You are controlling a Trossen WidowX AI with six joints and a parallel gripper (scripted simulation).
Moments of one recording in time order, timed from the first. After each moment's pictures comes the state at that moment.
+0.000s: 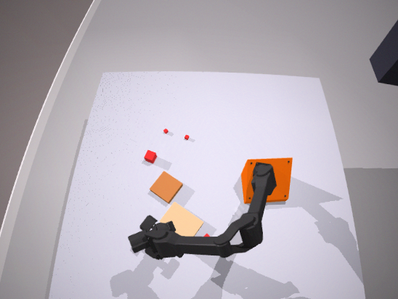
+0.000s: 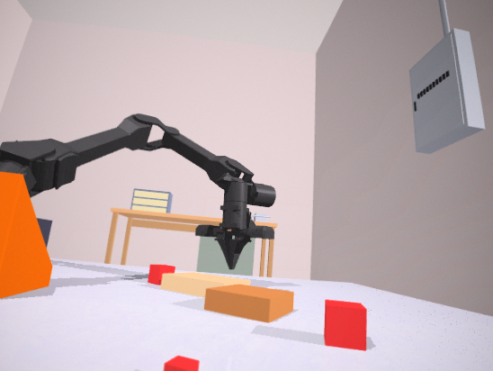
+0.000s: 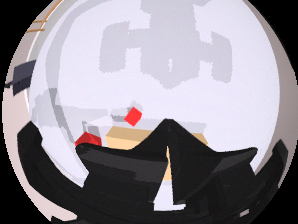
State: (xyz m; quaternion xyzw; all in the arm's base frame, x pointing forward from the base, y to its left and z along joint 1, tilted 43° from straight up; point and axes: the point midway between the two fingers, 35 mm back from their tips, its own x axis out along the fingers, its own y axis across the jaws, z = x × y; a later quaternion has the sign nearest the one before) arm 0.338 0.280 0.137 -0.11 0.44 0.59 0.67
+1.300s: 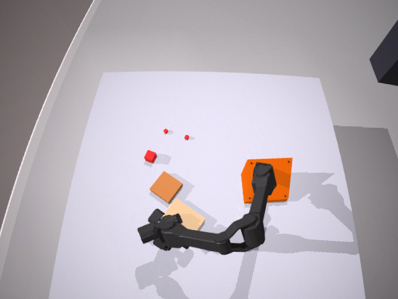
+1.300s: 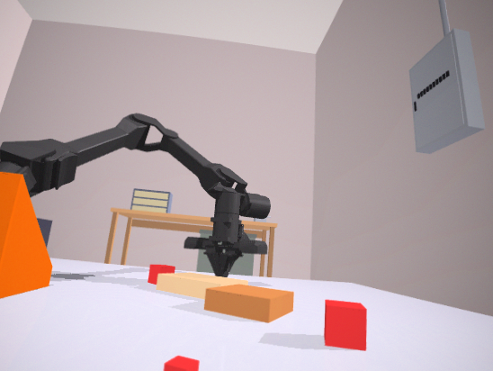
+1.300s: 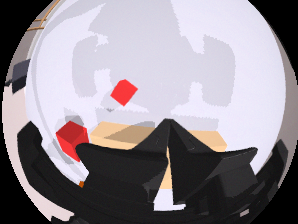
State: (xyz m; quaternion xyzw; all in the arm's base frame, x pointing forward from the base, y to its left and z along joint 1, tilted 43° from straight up) arm 0.317 0.276 0.090 -0.11 0.45 0.59 0.66
